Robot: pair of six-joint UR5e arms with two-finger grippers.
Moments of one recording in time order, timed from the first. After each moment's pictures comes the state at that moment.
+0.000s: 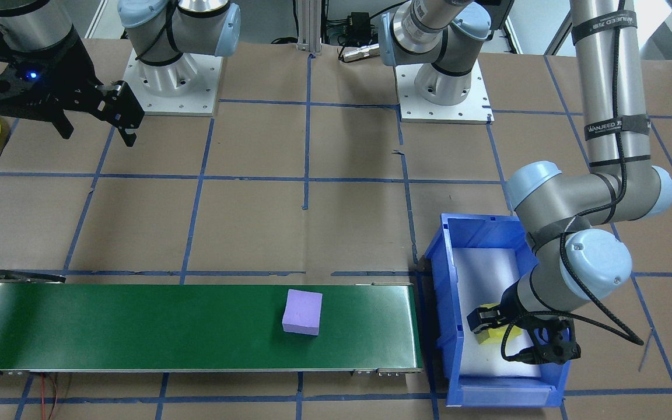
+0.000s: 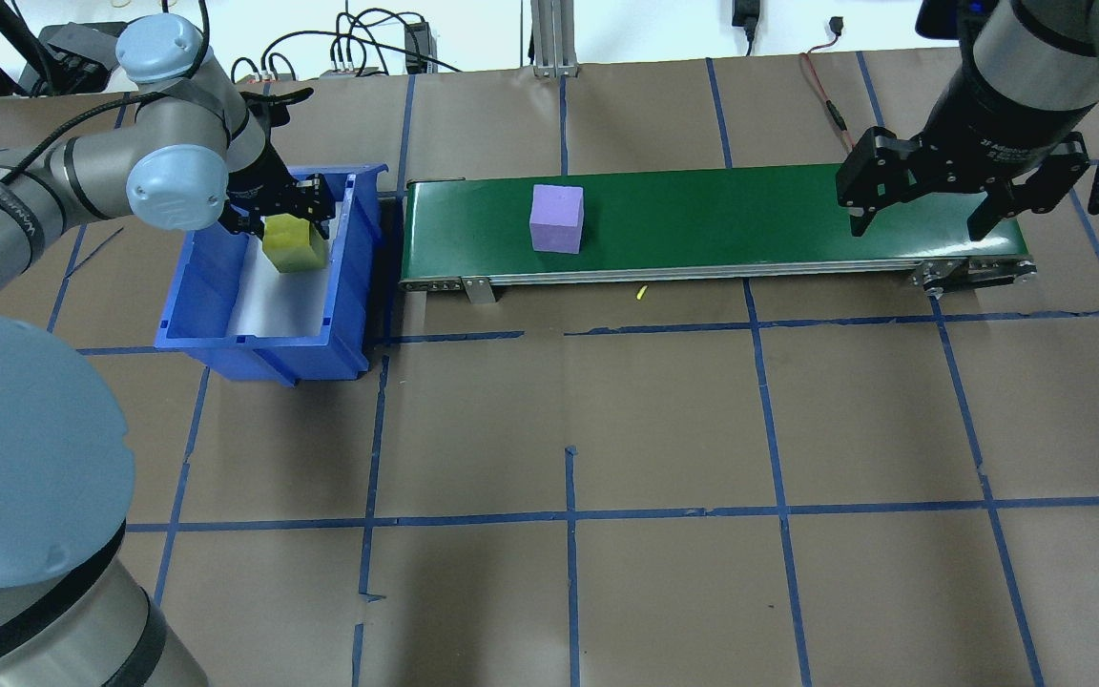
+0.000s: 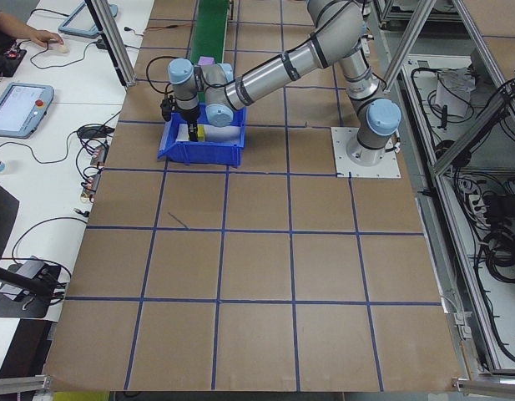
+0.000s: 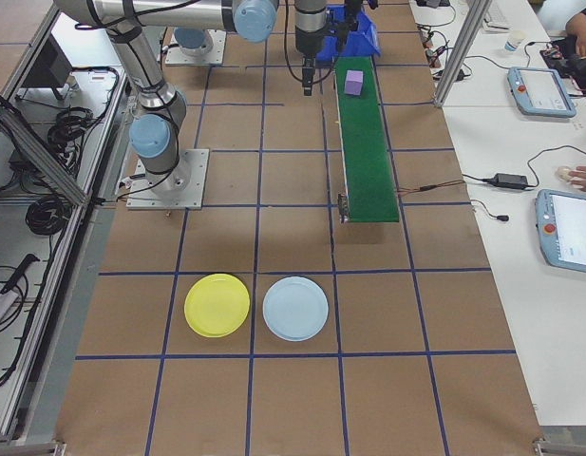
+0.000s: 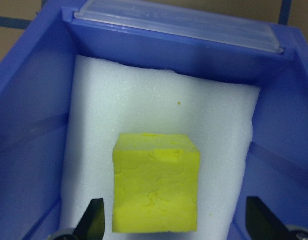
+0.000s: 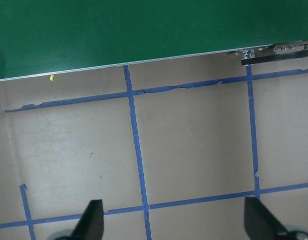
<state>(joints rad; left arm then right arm) -1.40 -2.14 -1.53 -1.04 1.58 0.06 1.47 -1.66 1.66 -1.61 -1.59 0.02</state>
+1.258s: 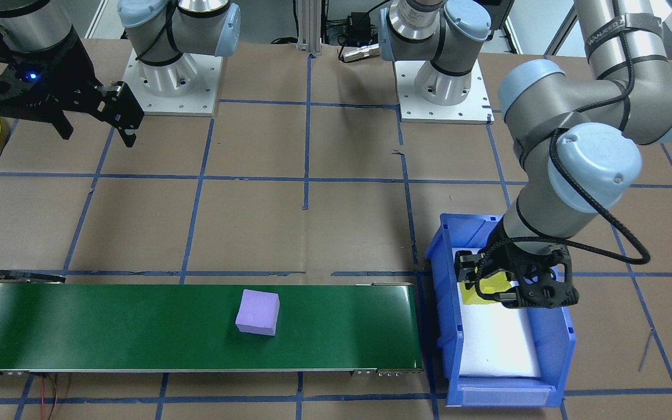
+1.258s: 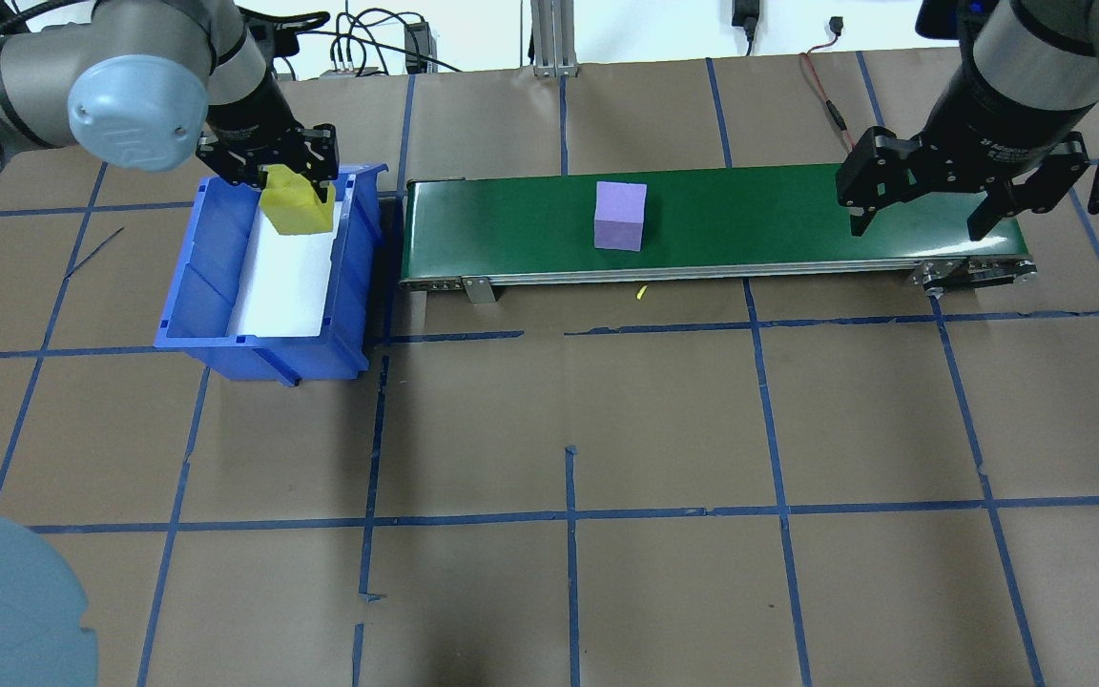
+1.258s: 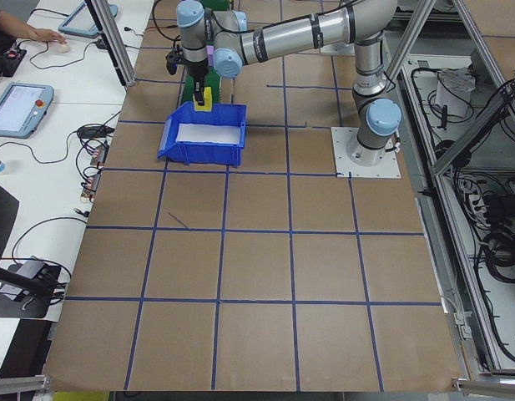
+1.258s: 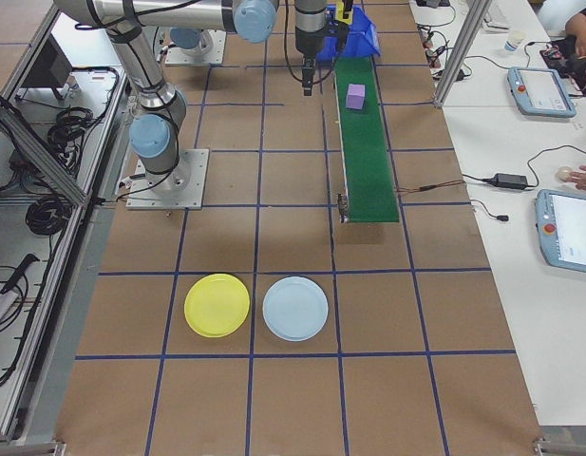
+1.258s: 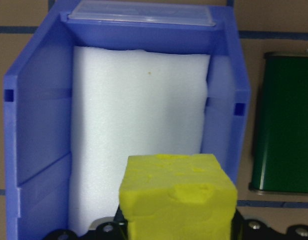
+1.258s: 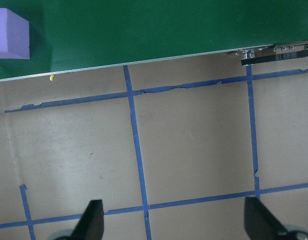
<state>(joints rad) -1.54 -1.94 -1.46 -1.28 1.60 0.00 1.47 -1.66 1.66 -1.61 -1.59 0.02</state>
